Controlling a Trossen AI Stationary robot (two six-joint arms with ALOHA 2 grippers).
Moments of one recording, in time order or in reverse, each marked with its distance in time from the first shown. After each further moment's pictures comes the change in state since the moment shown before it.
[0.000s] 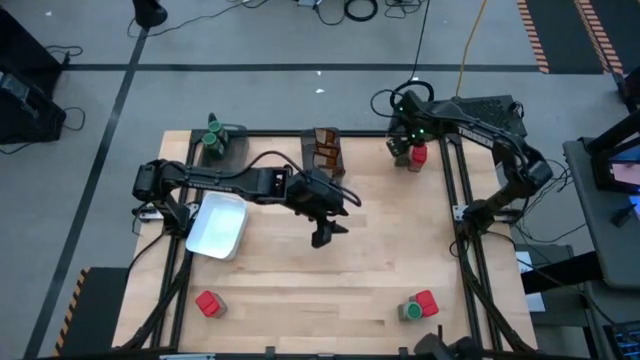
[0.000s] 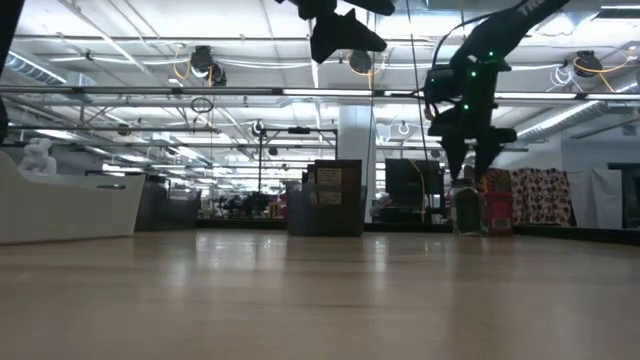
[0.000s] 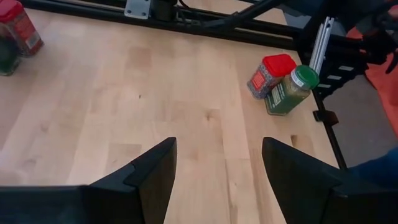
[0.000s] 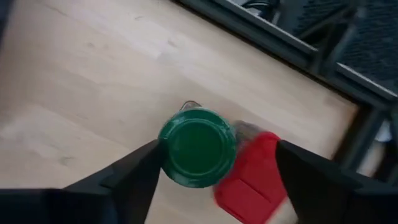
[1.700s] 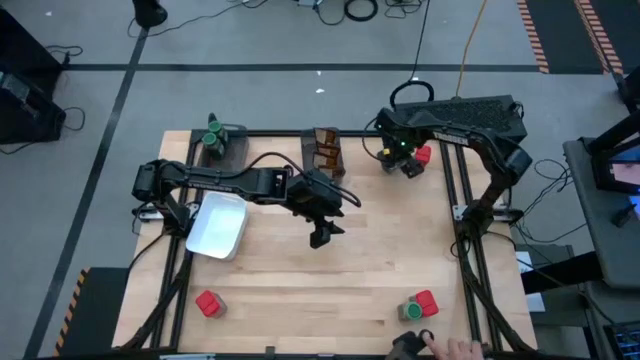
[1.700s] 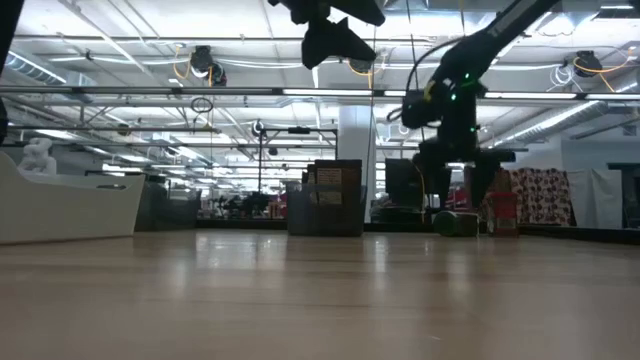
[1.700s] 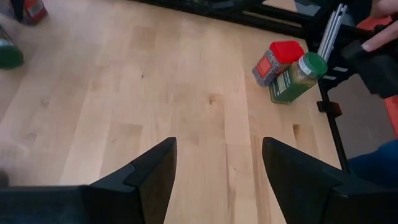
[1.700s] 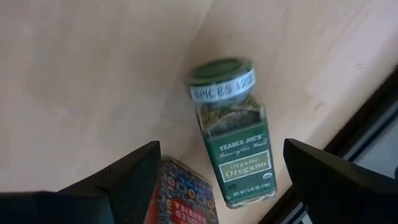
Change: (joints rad) left arm 0.000 -0.001 0.000 -0.065 -0.008 -0.043; right arm 0.125 0.172 -0.002 0.009 0.025 -1.466
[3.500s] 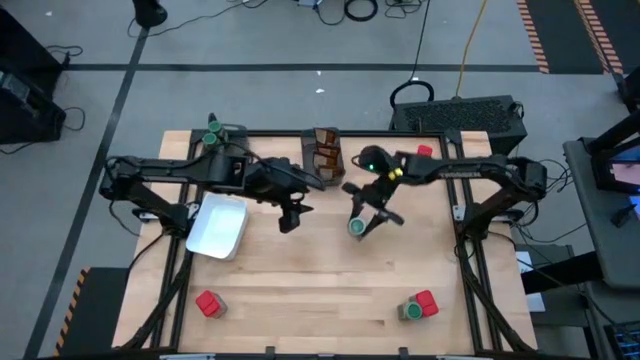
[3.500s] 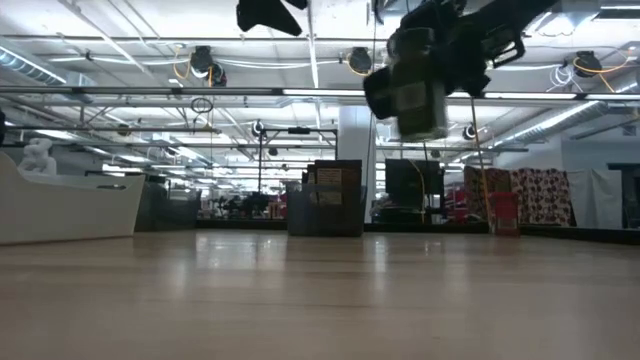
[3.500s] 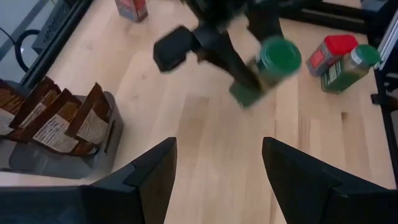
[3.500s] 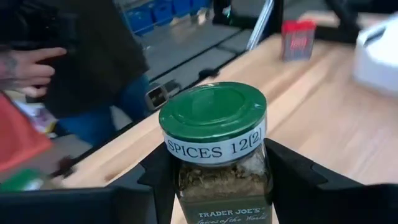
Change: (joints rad) left arm -0.004 -0.266 -0.047 -0.266 -0.255 -0.008; right arm 0.431 -0.186 -0.245 0.753 -1.245 0.701
